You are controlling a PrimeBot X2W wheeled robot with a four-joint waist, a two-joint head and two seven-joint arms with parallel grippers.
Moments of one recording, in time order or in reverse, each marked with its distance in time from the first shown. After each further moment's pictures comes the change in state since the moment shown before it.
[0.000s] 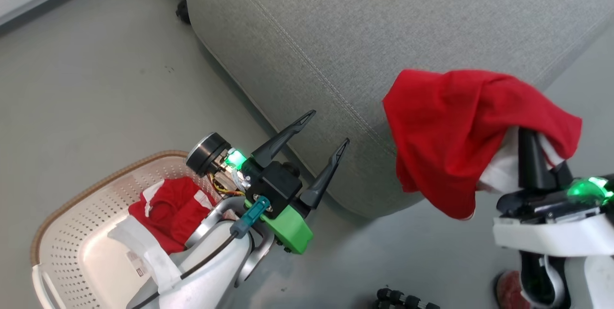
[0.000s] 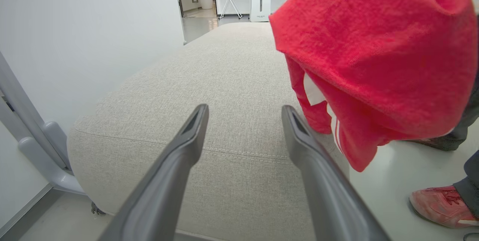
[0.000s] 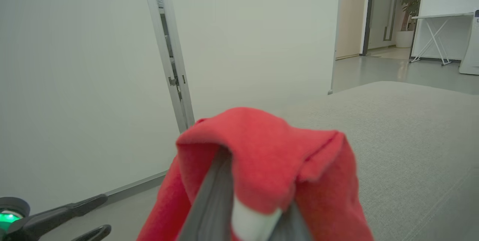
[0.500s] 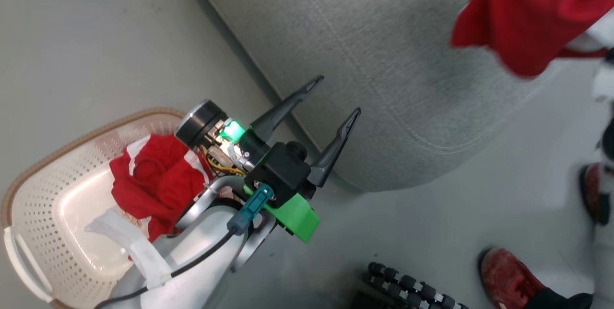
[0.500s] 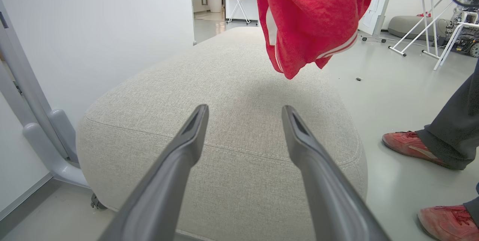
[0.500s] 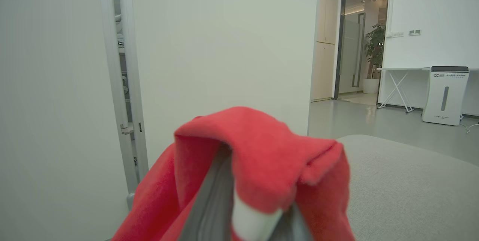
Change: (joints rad) left arm -0.054 0.048 -0.002 -0.211 0.023 0.014 0.129; right arm -0.476 -0.072 -0.230 0.213 0.080 0.000 0.000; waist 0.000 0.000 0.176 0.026
